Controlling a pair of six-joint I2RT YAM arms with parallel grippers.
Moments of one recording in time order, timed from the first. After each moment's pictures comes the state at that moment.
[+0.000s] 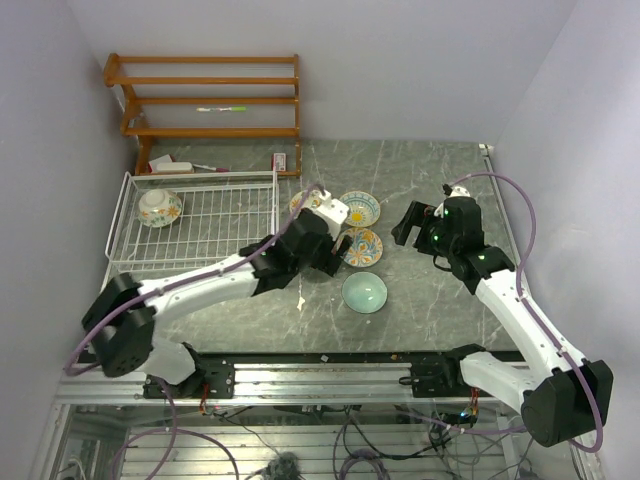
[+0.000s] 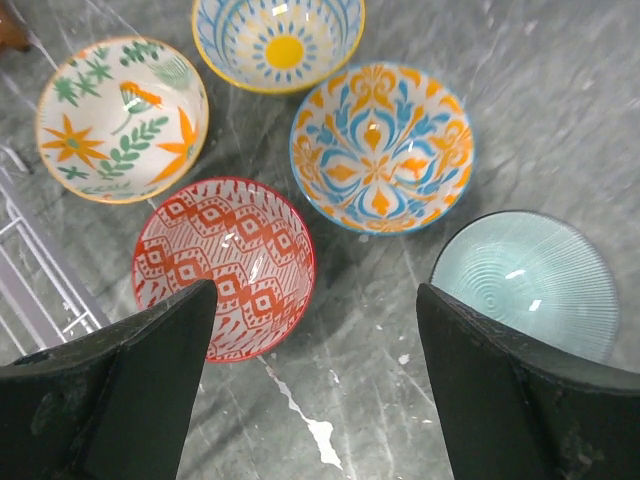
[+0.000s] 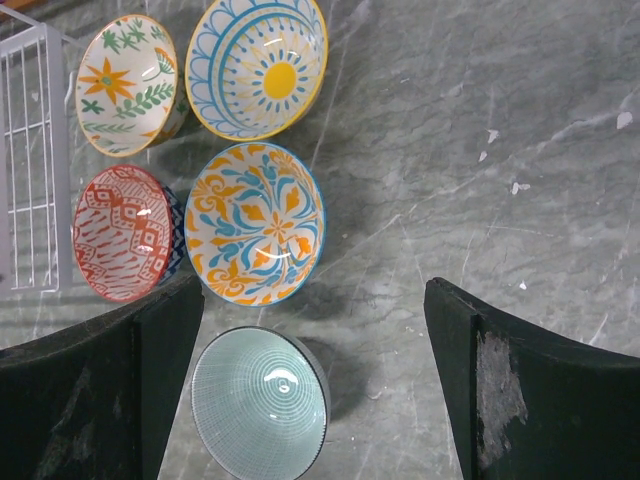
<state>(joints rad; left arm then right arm) -0.94 1.37 0.97 -0.09 -0.27 -0.14 0.28 1.02 0.81 -0.39 0.01 0.47</state>
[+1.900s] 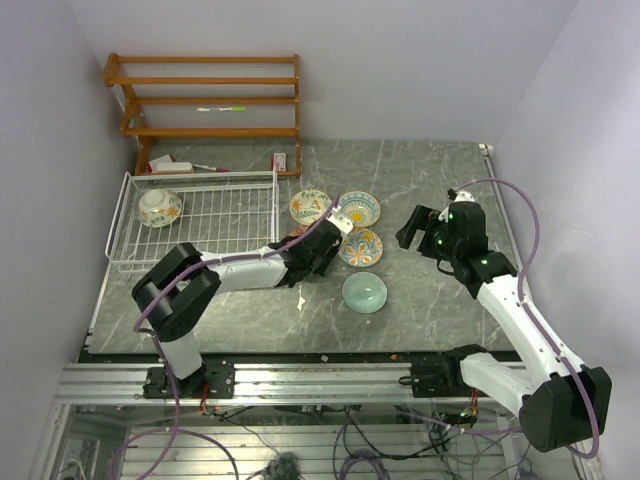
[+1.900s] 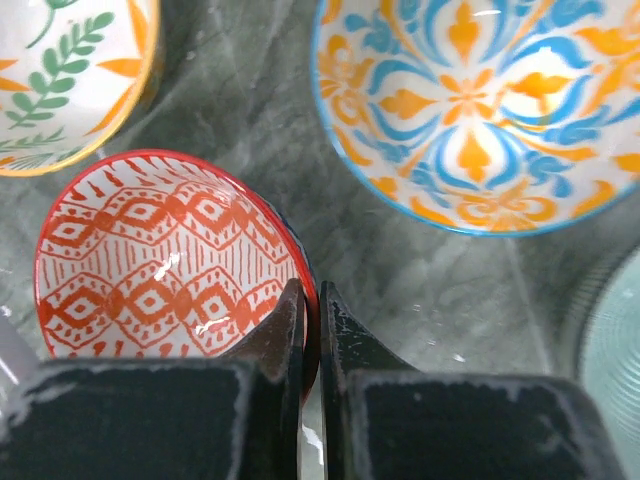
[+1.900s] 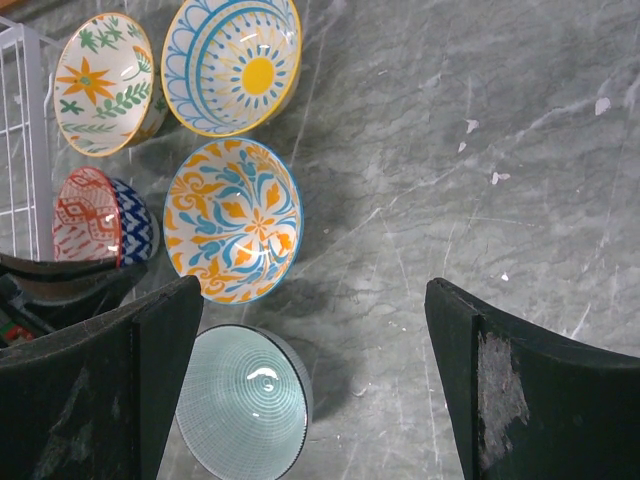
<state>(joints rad) -0.89 1.74 0.99 0.00 -0.26 -0.06 0.23 0.99 0.76 -0.38 -0.01 0.46</state>
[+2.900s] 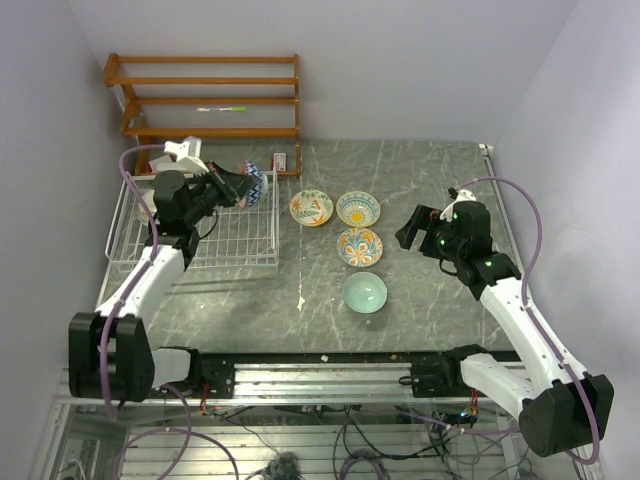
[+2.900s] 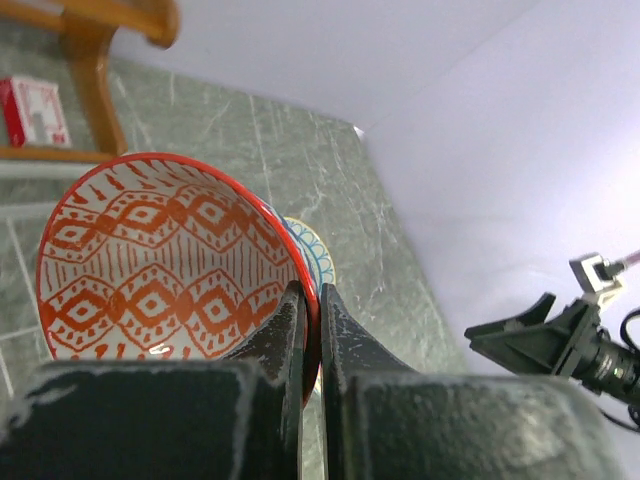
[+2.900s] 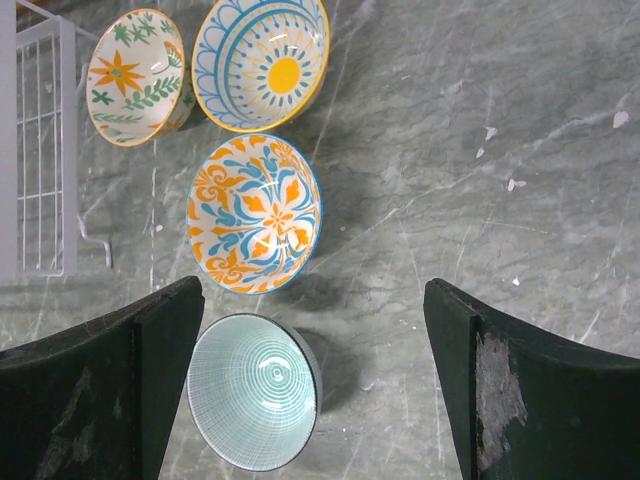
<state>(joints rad) -0.13 1.23 0.84 0.38 0.51 -0.69 0.22 0.97 0.78 -0.39 -0.07 0.44</state>
